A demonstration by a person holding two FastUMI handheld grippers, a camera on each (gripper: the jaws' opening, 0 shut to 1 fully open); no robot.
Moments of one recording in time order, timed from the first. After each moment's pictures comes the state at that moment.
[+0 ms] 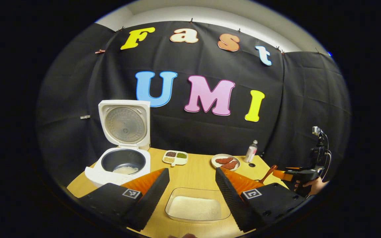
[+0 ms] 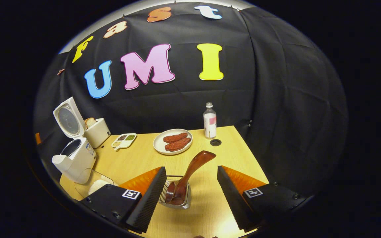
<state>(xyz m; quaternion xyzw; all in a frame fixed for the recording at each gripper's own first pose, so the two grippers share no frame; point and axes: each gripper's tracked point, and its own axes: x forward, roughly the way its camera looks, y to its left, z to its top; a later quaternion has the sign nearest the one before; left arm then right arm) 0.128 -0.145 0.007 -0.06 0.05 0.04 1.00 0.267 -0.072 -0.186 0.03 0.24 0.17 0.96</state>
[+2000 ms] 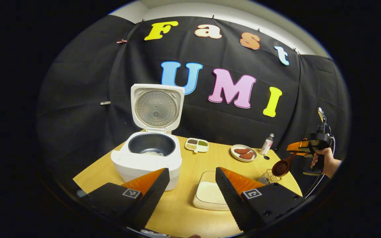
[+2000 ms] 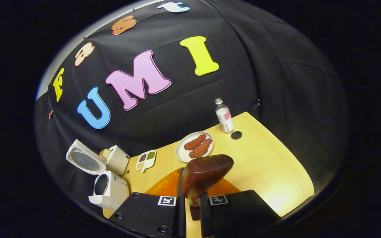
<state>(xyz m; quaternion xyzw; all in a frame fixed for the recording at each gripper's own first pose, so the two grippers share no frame) 0.073 -0.055 -0.043 -0.09 0.08 0.08 0.99 0.269 0.000 -0.118 0.18 0.28 0.16 0.93</state>
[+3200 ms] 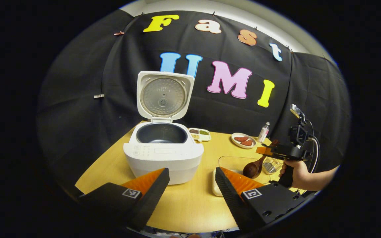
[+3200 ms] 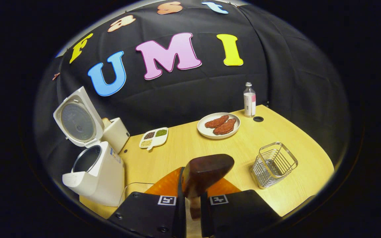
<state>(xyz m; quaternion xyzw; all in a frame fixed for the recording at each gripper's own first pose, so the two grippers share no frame) 0.045 0.013 -0.098 -0.07 0.11 0.02 0.99 0.187 0.152 -0.224 0.08 0.25 0.14 0.96</state>
